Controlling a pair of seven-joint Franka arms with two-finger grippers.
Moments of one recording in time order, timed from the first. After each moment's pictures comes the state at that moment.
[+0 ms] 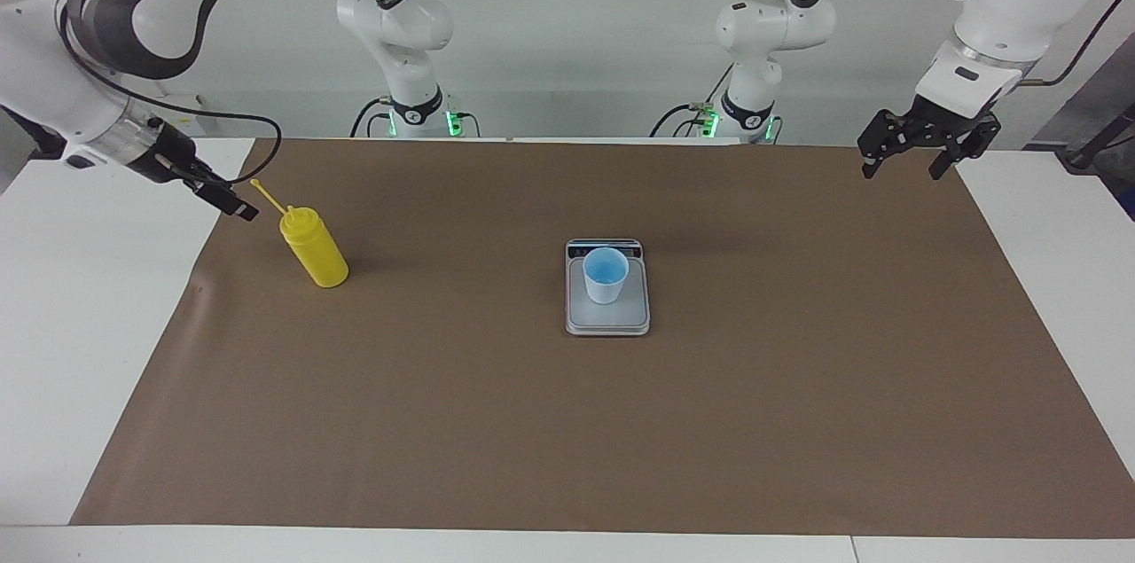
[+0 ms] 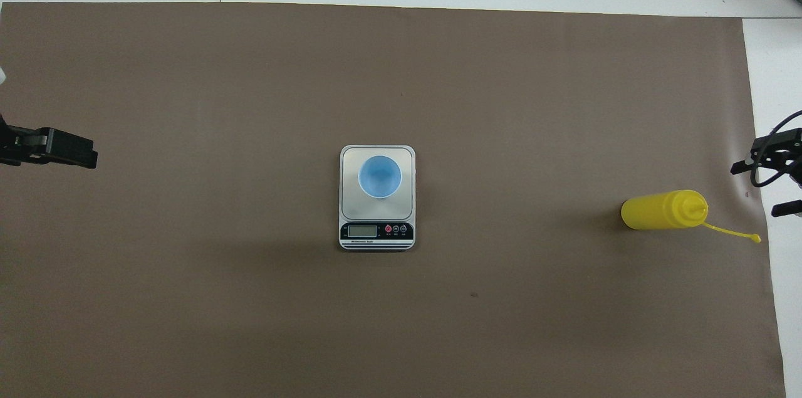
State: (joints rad) left arm 0.06 -0.04 -0.12 -1.61 -0.01 1.56 0.03; right arm -0.33 0.20 -0.07 -1.64 0.26 1.52 0.34
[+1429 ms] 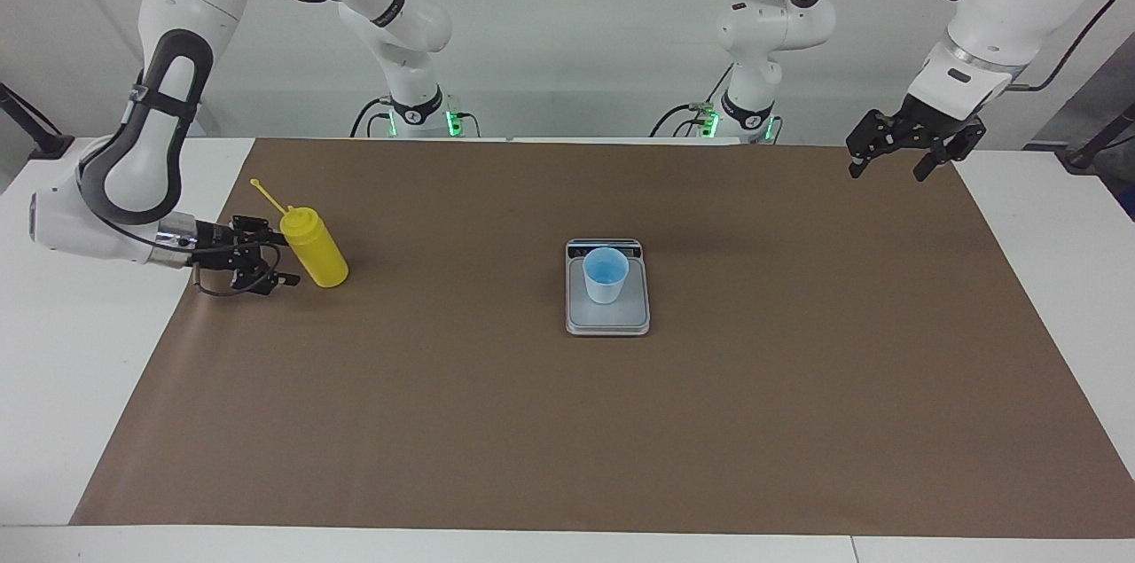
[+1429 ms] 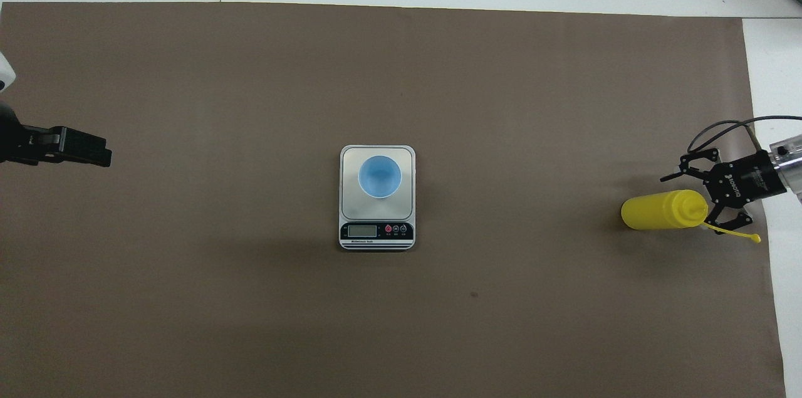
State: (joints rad) left arm 0.06 -0.04 -0.13 -1.63 -0.04 1.59 0.02; right arm -0.41 0.49 -0.07 -1.69 0.52 1.52 0.55
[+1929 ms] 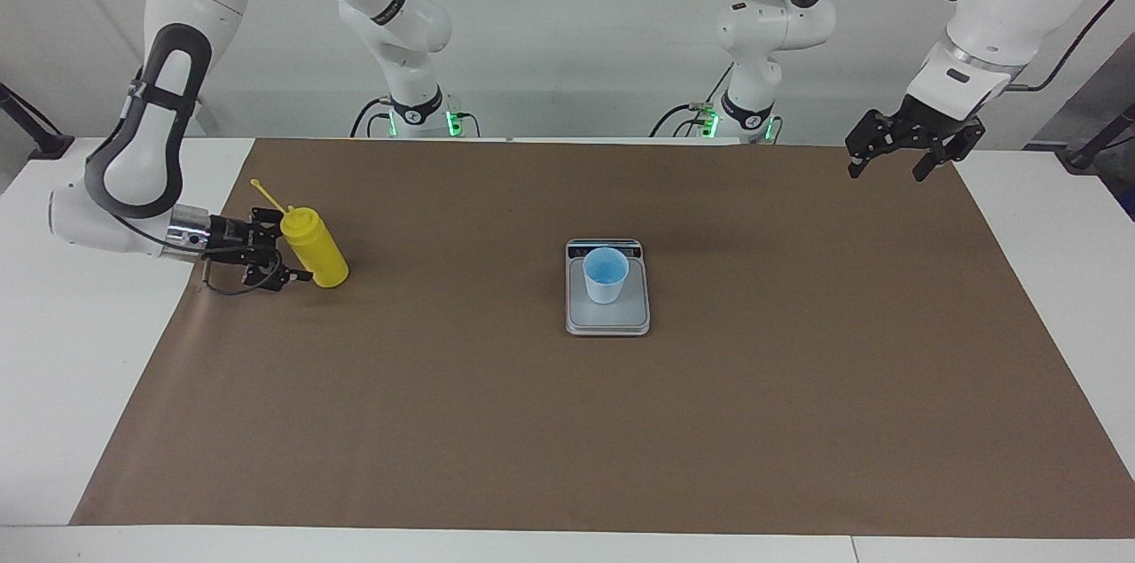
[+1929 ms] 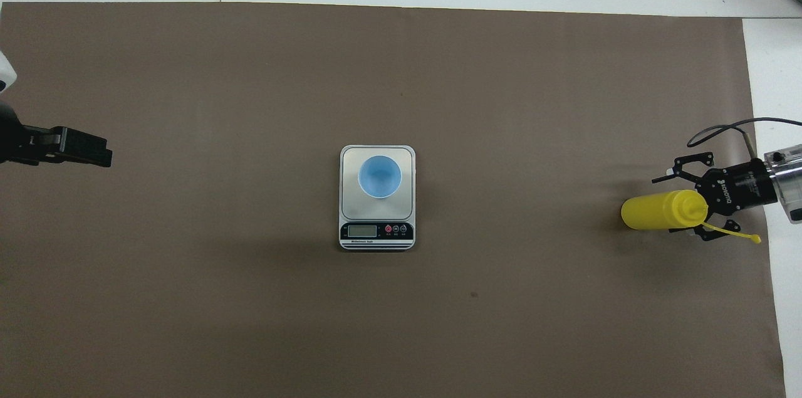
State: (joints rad) left arm 0.06 -0.04 -0.13 -1.63 -0.04 1.59 0.02; right arm -0.42 0.44 -0.07 -1.78 0.65 1.50 0.67
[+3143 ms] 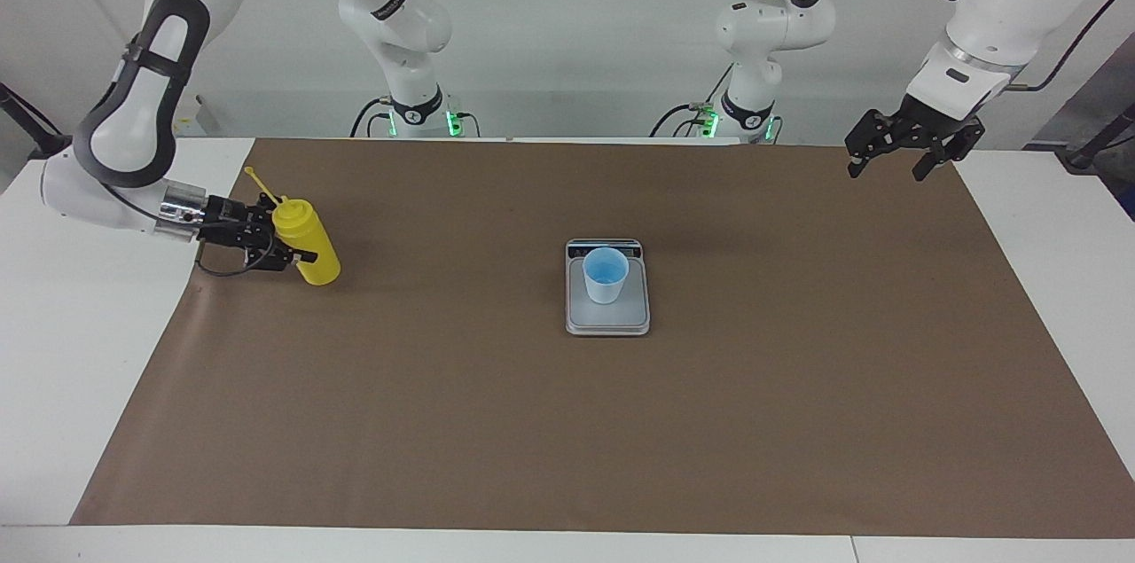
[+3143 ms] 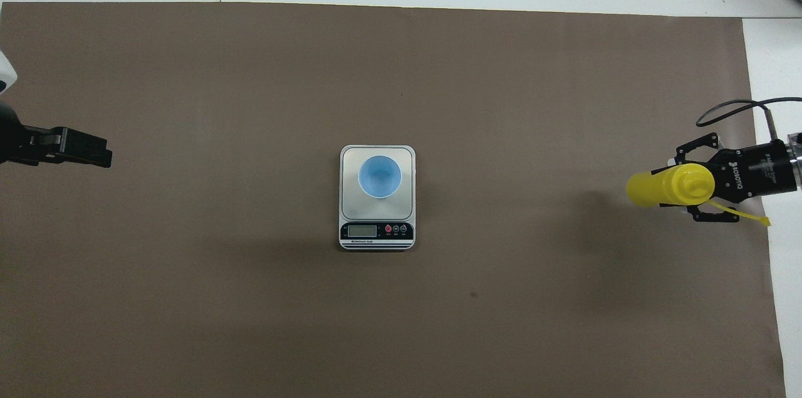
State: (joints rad) left arm 0.06 -0.04 -0.13 -1.63 -0.04 1.58 0.02; right arm -0.32 0.24 -0.07 -1.82 0.70 1.55 0.84
